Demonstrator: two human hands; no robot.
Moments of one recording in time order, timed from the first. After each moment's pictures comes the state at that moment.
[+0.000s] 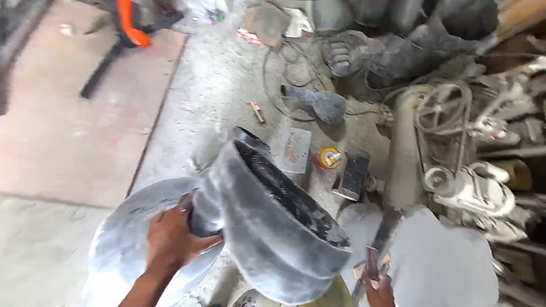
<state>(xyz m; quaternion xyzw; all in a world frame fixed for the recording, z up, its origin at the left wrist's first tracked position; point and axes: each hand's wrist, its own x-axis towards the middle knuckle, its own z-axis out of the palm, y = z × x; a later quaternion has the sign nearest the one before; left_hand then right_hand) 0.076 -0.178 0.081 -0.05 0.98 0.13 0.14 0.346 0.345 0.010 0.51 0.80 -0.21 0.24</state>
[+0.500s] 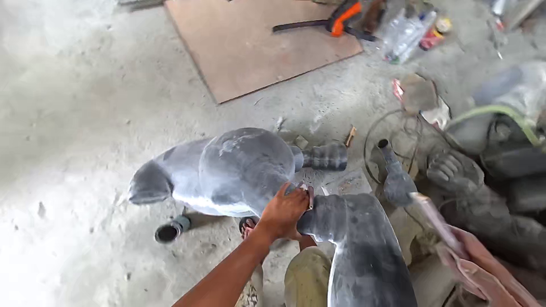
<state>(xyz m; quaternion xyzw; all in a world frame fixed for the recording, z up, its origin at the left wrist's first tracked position) 0.110 -0.122 0.054 -0.04 0.96 0.23 0.15 -0.118 0.167 0.299 -0.26 0.81 -0.29 0.45</state>
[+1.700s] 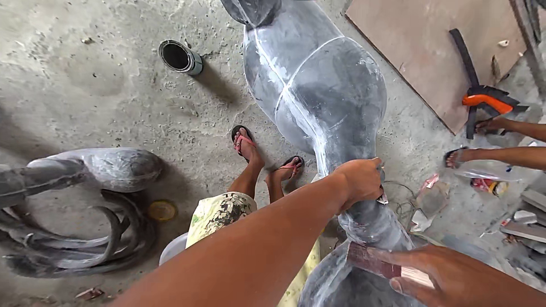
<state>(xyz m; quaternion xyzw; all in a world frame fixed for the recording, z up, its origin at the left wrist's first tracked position) 0.098 -0.154 0.068 -0.08 0.94 0.32 0.05 -0.082 -0.112 0.234 -0.57 0.33 0.49 0.58</state>
